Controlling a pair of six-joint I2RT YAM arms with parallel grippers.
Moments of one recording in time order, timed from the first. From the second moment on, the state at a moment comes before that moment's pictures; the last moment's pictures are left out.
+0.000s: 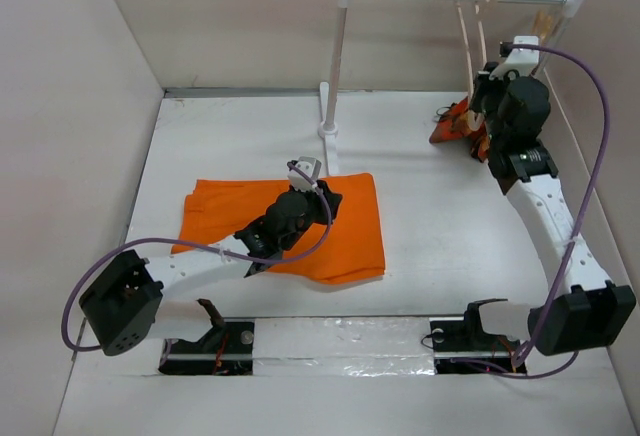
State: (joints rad) left arm -0.91 1.25 0.61 0.40 -0.32 -0.48; right arm 0.12 1.26 1.30 0.00 0.21 -0.02
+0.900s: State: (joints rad) left arm -0.97 1.56 1.05 0.30 -0.34 -0.46; right arm 0.46 1.00 0.56 -0.05 0.34 0.14
